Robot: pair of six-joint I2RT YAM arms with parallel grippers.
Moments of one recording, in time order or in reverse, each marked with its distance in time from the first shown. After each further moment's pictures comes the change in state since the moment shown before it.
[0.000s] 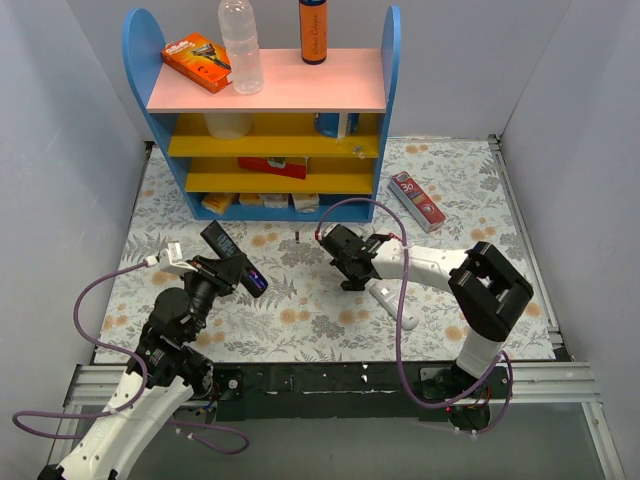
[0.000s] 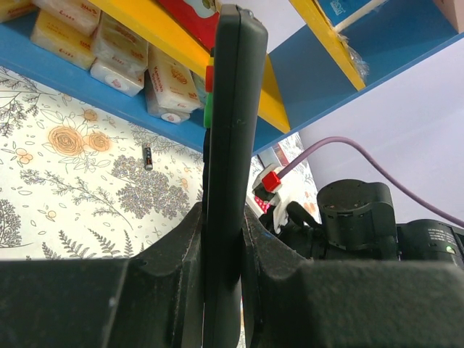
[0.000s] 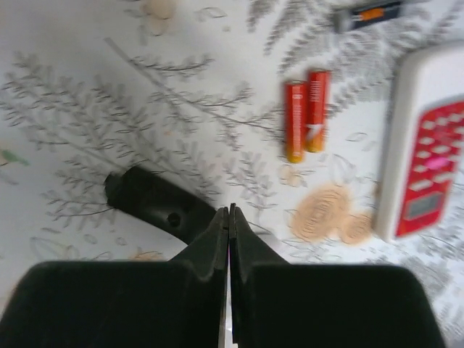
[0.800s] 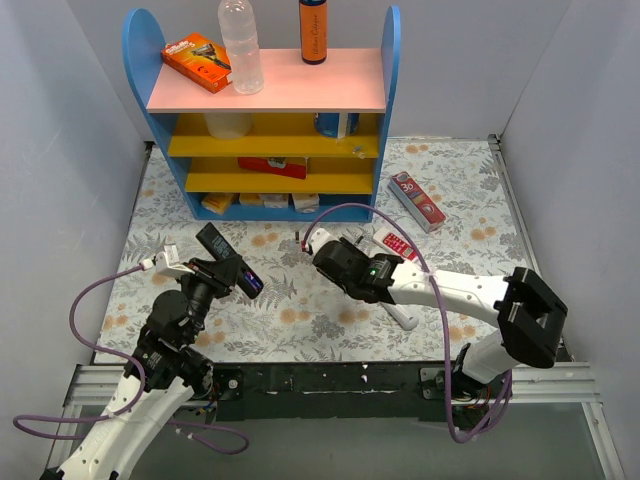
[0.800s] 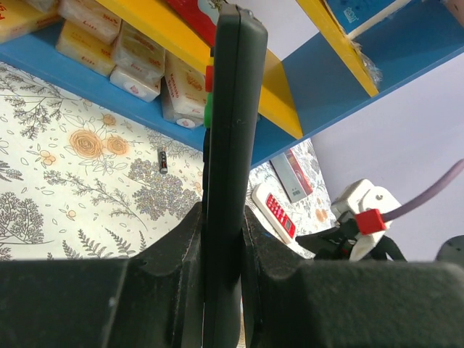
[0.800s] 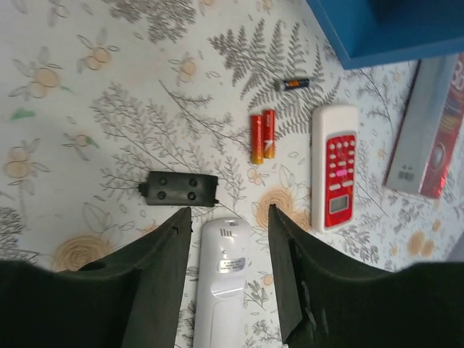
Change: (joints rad) left arm 0.000 -0.038 0.004 -0.052 -0.042 0.020; right arm 0.205 -0.196 -0.032 0.016 0.343 -0.062
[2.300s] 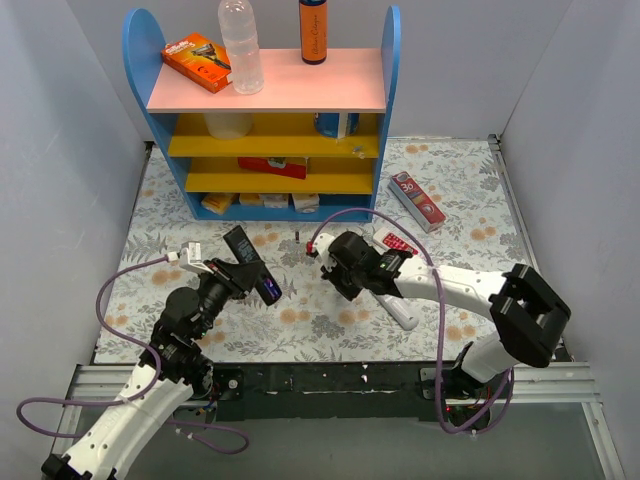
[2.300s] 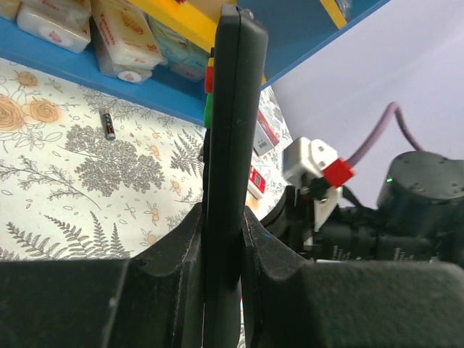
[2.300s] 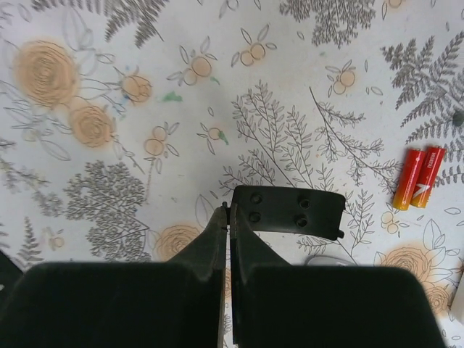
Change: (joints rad) left arm 0.000 0.079 -0.114 0.215 0.220 -0.021; right arm -0.134 -0.005 -0.109 0.163 -0.571 -0.023
